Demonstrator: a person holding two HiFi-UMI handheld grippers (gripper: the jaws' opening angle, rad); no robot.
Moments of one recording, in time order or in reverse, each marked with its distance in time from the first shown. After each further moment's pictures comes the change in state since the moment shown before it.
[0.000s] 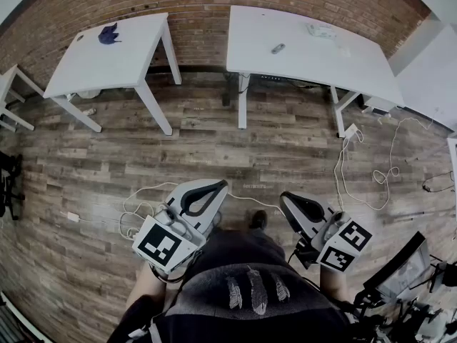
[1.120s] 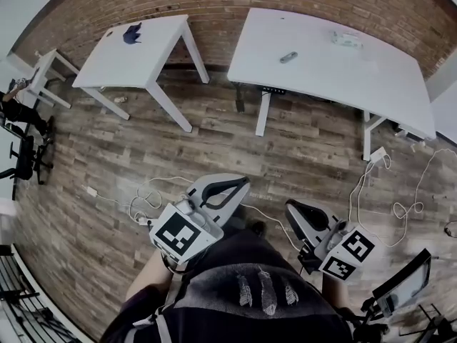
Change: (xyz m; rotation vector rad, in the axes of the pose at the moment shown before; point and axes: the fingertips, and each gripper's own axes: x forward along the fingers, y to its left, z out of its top) left arm 0.202 -0.048 0.034 0.005 0.119 0.105; right arm -0.075 -0.156 0.052 0.047 0.008 0.222
